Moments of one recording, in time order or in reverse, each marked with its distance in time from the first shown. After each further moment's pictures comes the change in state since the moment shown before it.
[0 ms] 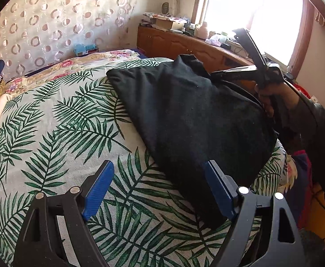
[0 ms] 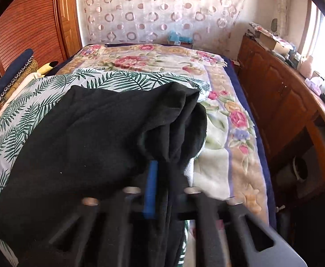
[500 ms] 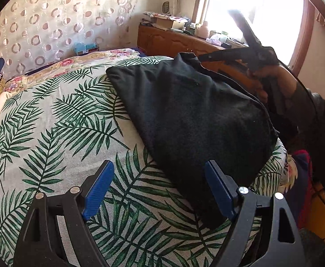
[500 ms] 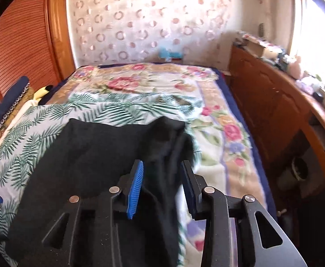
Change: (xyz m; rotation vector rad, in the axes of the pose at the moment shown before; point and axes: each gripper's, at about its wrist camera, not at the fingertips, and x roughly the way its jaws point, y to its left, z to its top) left arm 0.002 0.000 -0.002 -0.006 0.001 0.001; right arm -0.015 -0.020 0.015 0.061 -0.076 0.039
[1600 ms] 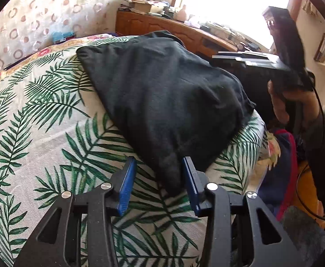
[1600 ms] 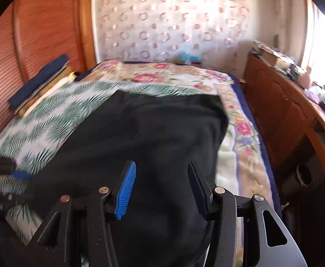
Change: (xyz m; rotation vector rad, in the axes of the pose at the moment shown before) left arm 0.006 -0.028 -0.024 0.063 0.112 -0.132; right arm -0.105 0.017 -0.137 -0.130 -0.035 0.066
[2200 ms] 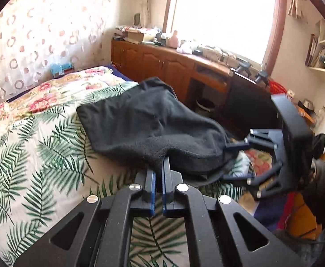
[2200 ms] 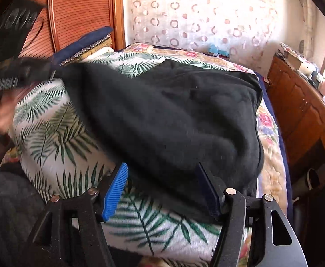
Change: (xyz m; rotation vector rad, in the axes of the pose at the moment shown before) left arm -0.052 -0.019 0.068 0.066 -0.180 0.022; right arm -0.051 0.005 -0.046 -0.110 0.073 0.091
